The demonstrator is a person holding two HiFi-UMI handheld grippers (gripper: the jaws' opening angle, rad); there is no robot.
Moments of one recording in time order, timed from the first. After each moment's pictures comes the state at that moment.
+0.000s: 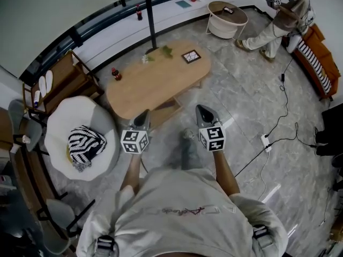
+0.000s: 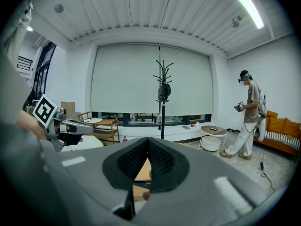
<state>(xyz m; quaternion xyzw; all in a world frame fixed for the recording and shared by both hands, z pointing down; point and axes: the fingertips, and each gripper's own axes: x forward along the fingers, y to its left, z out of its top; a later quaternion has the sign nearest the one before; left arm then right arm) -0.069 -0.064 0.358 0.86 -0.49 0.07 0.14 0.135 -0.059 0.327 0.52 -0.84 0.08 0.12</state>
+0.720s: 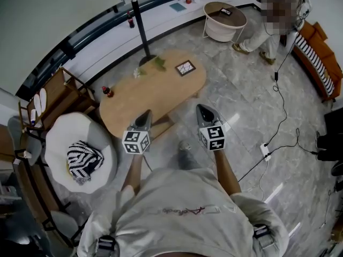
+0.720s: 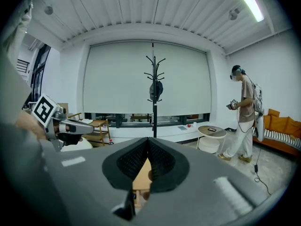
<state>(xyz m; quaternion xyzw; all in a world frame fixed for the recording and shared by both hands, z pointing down) 0.026 -0.239 0.350 0.86 -0.48 0.08 0.14 0.226 -0.235 0.323 0.52 -0.84 0.09 0.12</state>
